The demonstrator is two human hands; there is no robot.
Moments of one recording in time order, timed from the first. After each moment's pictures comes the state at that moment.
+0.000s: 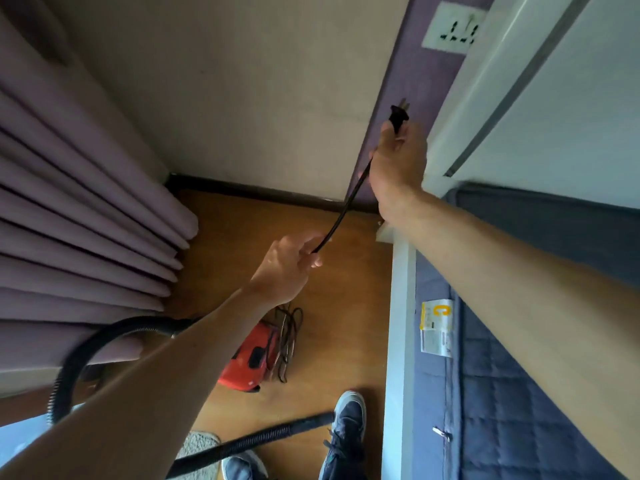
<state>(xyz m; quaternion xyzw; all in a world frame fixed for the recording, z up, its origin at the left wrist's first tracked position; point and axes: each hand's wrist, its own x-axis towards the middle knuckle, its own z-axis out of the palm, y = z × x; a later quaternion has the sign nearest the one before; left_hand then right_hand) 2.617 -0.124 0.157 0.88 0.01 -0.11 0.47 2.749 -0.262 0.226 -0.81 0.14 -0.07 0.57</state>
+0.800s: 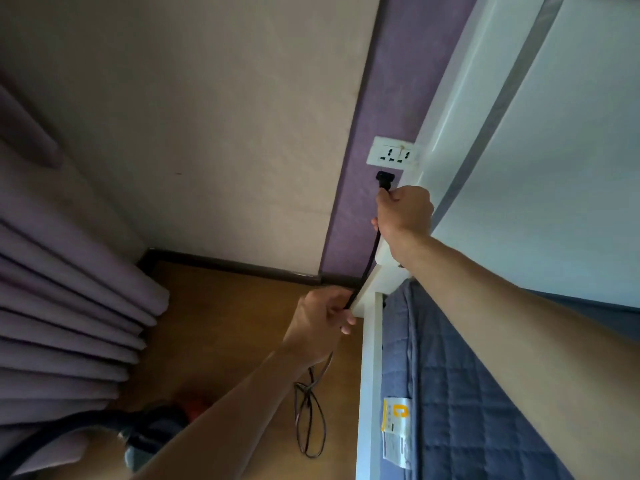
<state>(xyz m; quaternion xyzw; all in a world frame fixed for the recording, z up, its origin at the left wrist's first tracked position) 2.701 -0.231 0.212 0.80 0.01 -0.09 0.59 2.855 -0.342 0.279 -0.86 0.17 -0.06 0.48</state>
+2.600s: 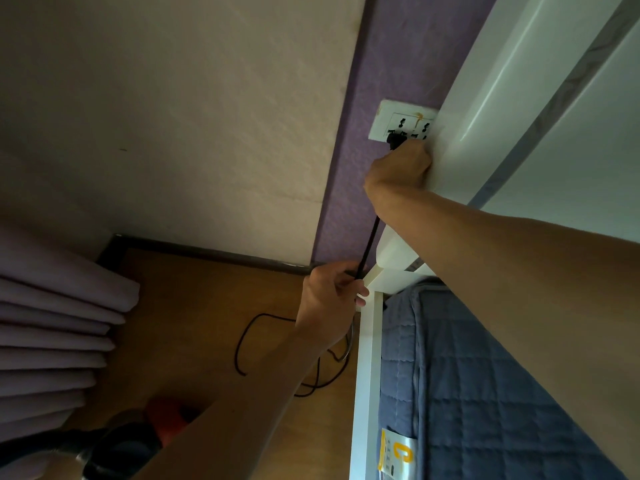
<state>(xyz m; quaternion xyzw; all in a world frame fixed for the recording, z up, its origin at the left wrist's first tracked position) 2.802 -0.267 0.154 0.73 0.11 -0.07 0.67 2.977 -0.336 0.221 -0.93 0.18 -0.07 0.32</state>
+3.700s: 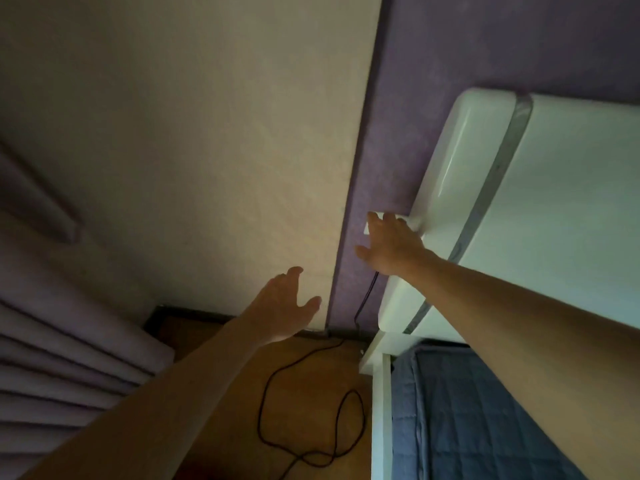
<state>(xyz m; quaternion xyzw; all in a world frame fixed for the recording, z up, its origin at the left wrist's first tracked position) 2.819 -0.167 0.308 0.94 0.05 -0.16 0.30 2.934 -0.344 0.345 -0.99 -0.13 0.10 0.06</state>
